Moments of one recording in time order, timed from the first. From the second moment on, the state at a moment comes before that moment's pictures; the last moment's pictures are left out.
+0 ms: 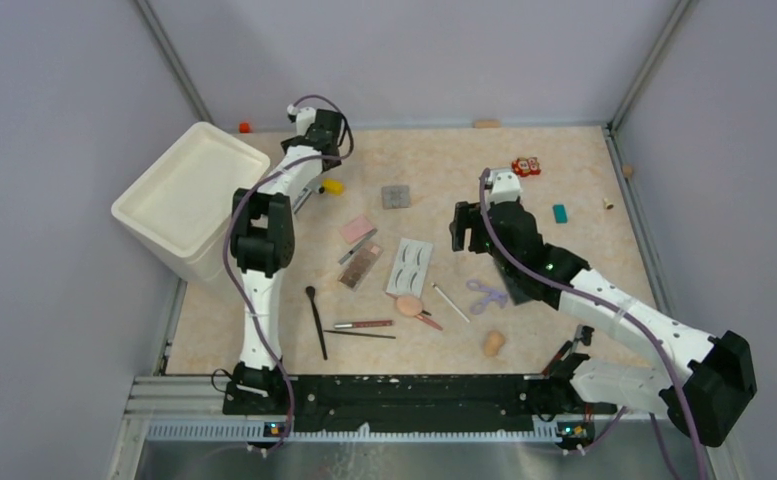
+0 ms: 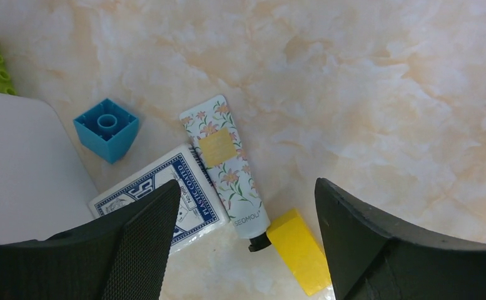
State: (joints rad) left arm -0.22 2.28 1.96 -0.53 -0.61 -0.51; right arm 0.74 1.08 0.86 -0.20 0.39 0.33
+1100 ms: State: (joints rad) left arm -0.20 2.37 1.96 -0.50 -0.50 -0.48; right arm 0.74 1.11 0.84 -0.20 0.34 0.33
